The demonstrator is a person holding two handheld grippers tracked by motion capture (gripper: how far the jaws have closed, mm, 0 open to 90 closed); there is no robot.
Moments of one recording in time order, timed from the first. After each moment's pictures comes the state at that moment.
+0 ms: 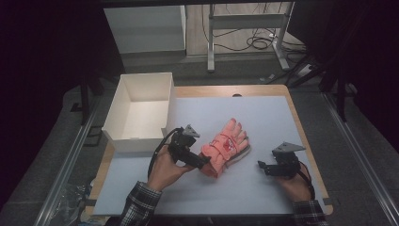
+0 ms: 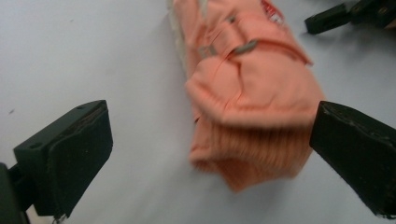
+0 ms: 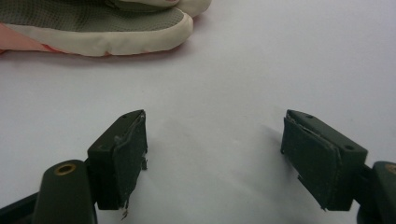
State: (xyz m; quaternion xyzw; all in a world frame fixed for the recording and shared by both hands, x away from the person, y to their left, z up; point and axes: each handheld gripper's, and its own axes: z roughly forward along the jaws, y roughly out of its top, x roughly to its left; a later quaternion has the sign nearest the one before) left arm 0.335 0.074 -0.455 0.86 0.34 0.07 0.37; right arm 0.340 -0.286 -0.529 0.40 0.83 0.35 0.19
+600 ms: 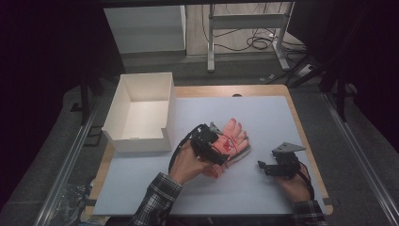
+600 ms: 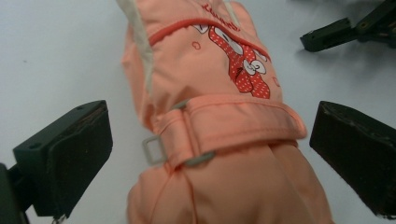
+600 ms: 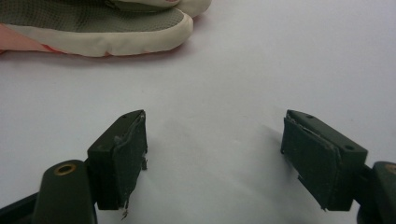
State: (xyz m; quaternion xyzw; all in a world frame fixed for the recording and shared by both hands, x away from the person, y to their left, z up) left arm 0.359 0.013 -0.464 0.89 0.32 0.08 0.32; right arm 0.340 -0.287 -0.529 0.40 0.83 0.35 0.19
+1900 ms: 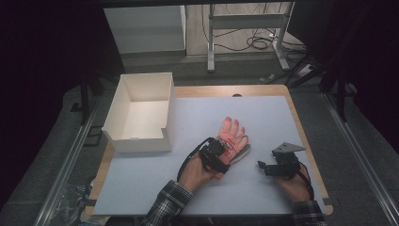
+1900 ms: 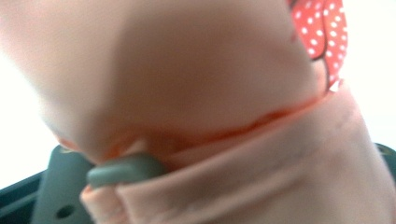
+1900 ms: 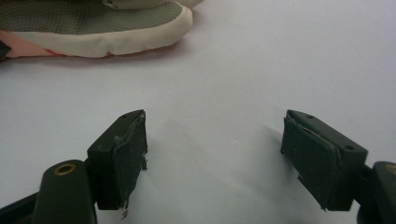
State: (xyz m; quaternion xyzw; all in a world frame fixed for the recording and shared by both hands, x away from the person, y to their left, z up) left arm 0.354 -0.011 -0.517 0.90 0.33 0.06 0.27; right arm 0.339 -0.286 -0.530 0.40 0.83 0.35 0.20
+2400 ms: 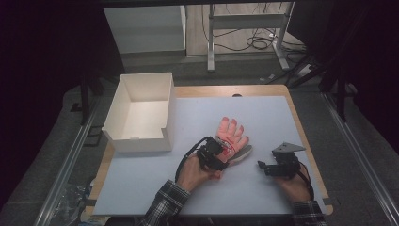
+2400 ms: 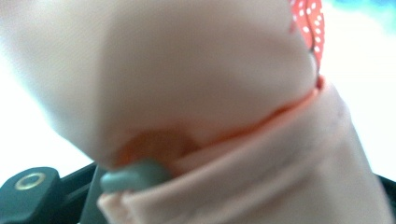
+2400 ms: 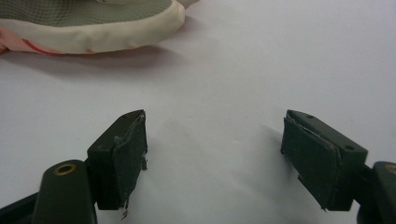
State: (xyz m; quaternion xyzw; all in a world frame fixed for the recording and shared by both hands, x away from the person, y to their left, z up) left arm 0.354 -0.001 -0.510 0.90 0.32 0.03 0.30; right arm 0.339 -0.286 -0.530 0.40 0.83 0.35 0.19
